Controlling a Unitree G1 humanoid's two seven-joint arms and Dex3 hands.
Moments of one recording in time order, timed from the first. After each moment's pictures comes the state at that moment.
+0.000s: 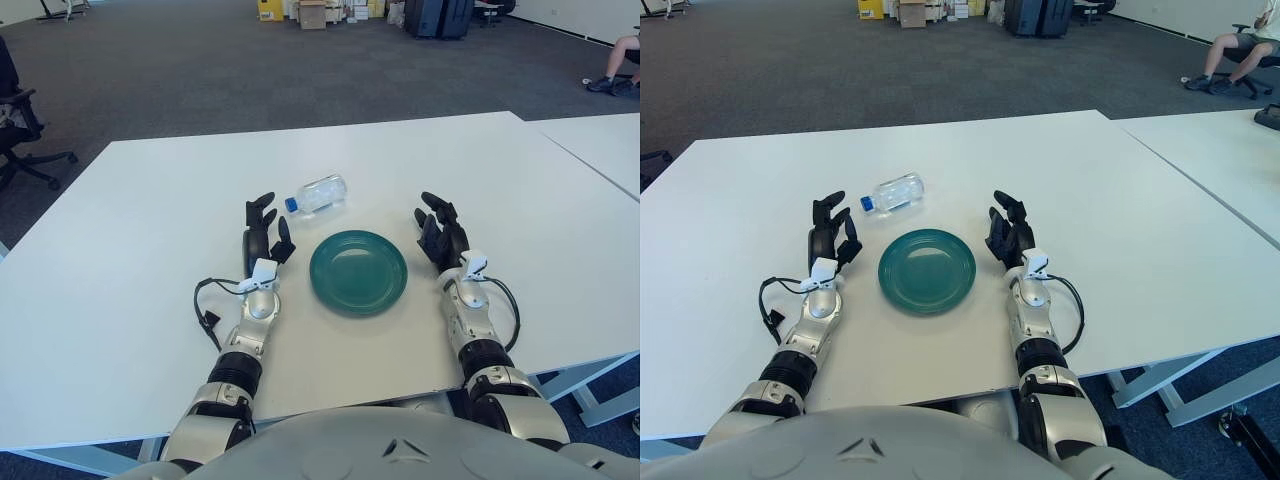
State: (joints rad) left arm -0.15 -0.04 -0.02 0.66 0.28 -0.57 0.47; right arm -0.26 -0.01 -0.13 0.79 0.10 -0.54 0.11
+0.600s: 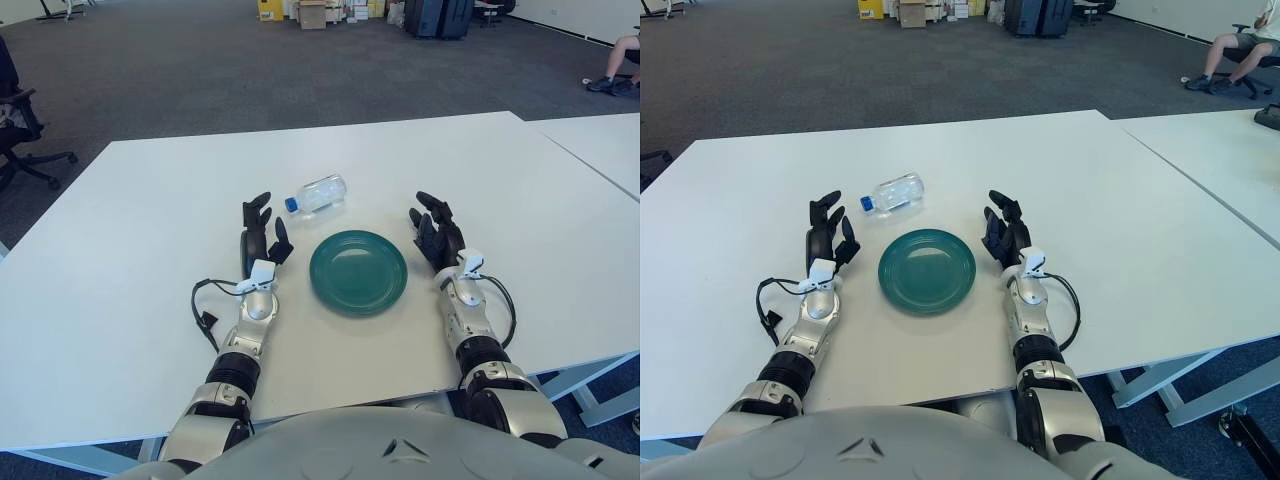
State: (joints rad) left arm -0.15 -0.03 -0.02 0.67 0.28 -0.58 0.48; right arm -0.28 0.00 -0.14 0.83 0.11 -0.56 0.13
